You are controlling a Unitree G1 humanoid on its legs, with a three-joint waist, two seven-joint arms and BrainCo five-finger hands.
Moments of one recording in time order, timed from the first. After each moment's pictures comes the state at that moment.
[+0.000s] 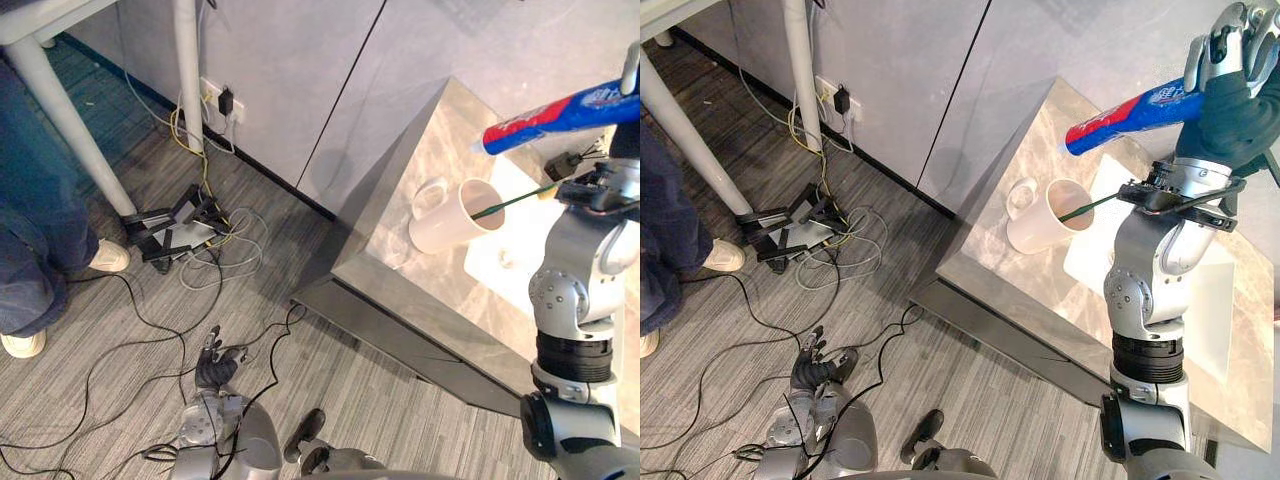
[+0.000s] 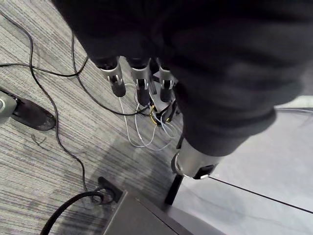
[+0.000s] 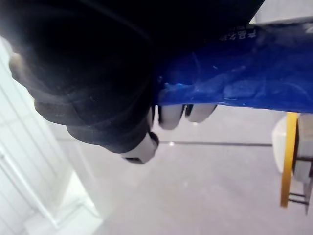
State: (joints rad) left arm 0.22 0.09 0.12 0.34 0.06 -0.13 0.13; right arm -0.55 -0.39 -0.17 -0.30 0.58 -0.35 -0.28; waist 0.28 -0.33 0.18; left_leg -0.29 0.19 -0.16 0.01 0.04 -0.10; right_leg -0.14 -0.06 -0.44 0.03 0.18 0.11
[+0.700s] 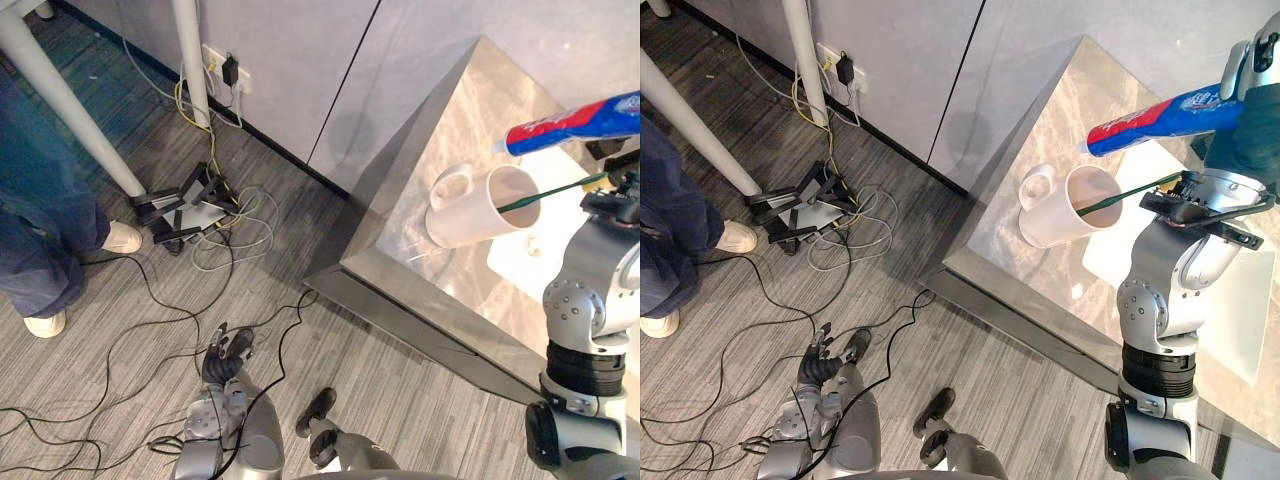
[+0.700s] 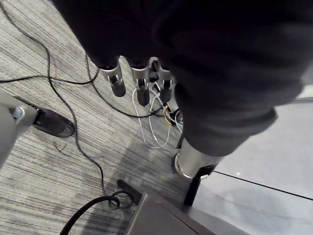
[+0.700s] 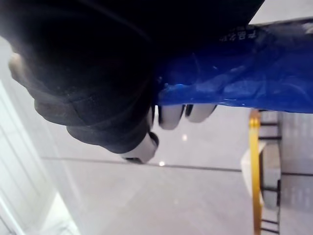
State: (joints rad) left arm 0.17 0.10 0.08 0.35 0.05 -0.13 0.13; right arm -0.49 -0.39 -0.23 -0.37 0.58 -0.35 -0.33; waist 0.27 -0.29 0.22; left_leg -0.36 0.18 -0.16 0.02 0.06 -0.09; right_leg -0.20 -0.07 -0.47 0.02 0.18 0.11
